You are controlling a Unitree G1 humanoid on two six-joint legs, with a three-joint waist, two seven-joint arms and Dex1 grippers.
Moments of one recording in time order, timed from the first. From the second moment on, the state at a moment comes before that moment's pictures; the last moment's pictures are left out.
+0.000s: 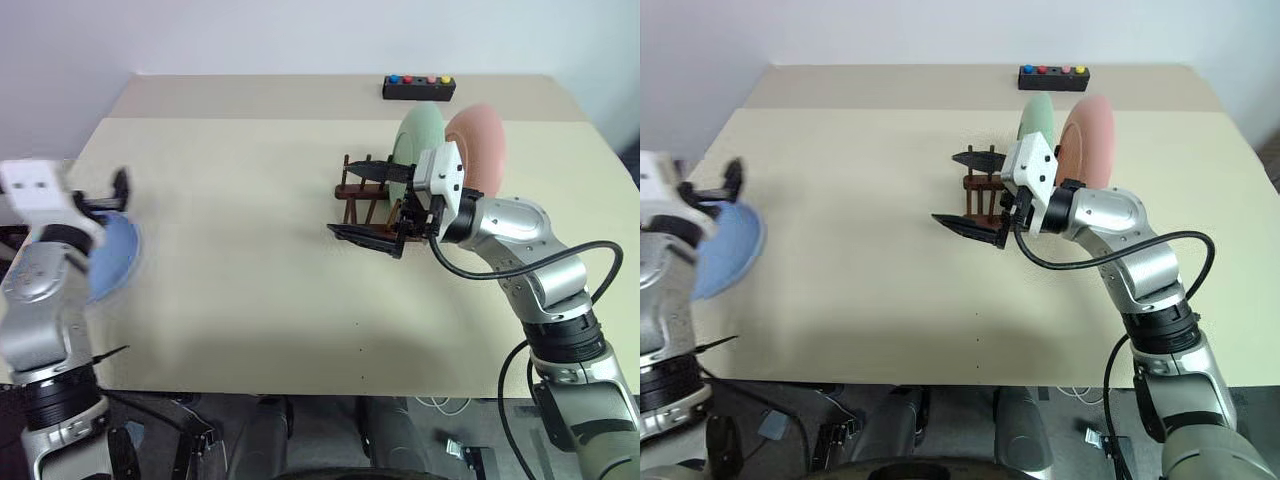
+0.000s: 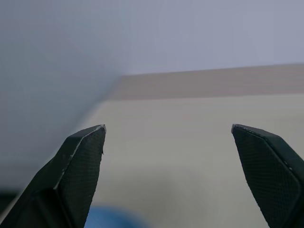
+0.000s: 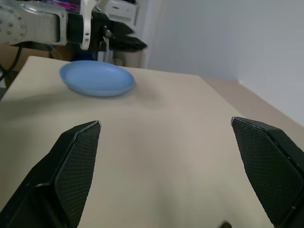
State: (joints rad) left arm -0.30 0.51 0.59 -0.18 -0.27 0.52 -0.11; right arm -0.61 -0.58 0.13 -0.21 0.49 0.31 0.90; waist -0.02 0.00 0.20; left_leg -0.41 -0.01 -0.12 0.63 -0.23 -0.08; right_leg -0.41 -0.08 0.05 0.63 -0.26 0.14
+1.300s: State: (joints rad) left arm -0.38 0.39 0.83 0.02 -0.50 0.71 0.12; right arm -0.61 -0.51 0.11 -0.16 0.41 0.27 0.94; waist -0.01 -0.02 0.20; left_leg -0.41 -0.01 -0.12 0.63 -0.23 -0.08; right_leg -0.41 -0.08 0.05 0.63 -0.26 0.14
